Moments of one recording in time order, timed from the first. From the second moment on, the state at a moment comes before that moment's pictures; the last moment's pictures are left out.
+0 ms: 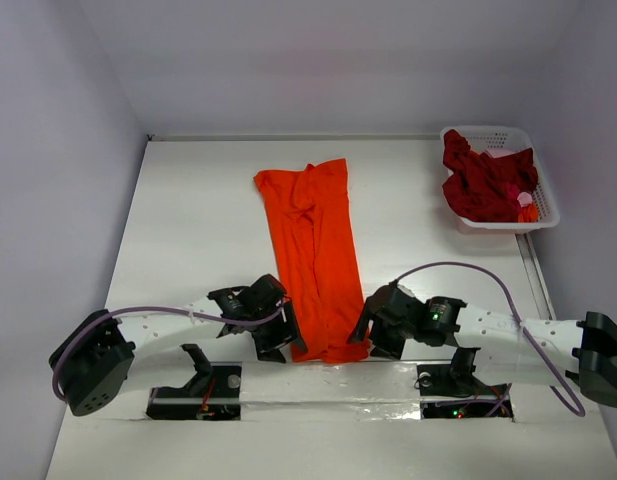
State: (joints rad) left arm -0.92 1.14 0.44 -0.46 0.32 -1.26; right arm 1.11 1.02 0.51 -0.55 0.02 1.48
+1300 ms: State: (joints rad) left arm -0.94 1.18 0.41 -0.41 0.34 -1.28; right arm 1.11 1.02 0.51 -0.55 0.02 1.48
